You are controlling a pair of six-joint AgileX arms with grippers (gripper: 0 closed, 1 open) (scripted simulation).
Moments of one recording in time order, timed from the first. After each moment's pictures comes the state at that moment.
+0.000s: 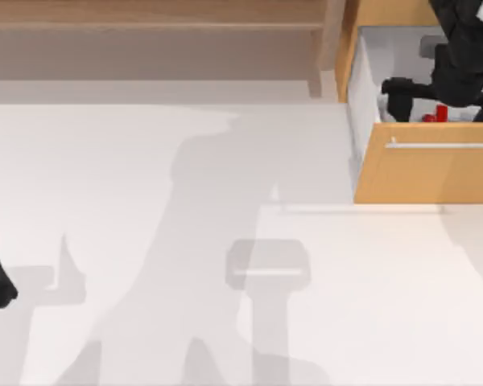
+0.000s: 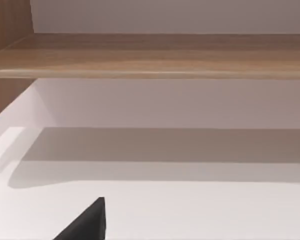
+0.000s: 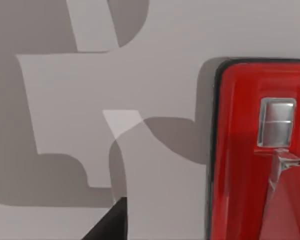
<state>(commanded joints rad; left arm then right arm) 0.00 0.00 0.00 0.00 0.00 0.00 0.14 2.47 2.12 -1.12 0.04 0.36</state>
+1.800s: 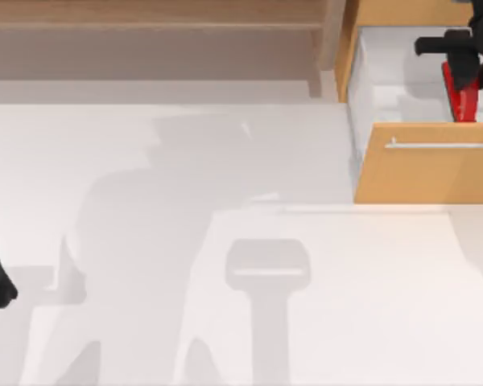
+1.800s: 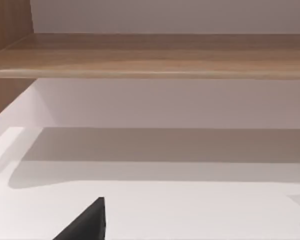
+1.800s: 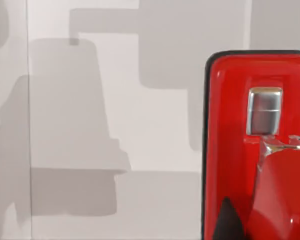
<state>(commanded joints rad) 0.00 0.00 0.00 0.00 0.00 0.00 0.11 2.16 1.95 -1.06 0.00 0.12</state>
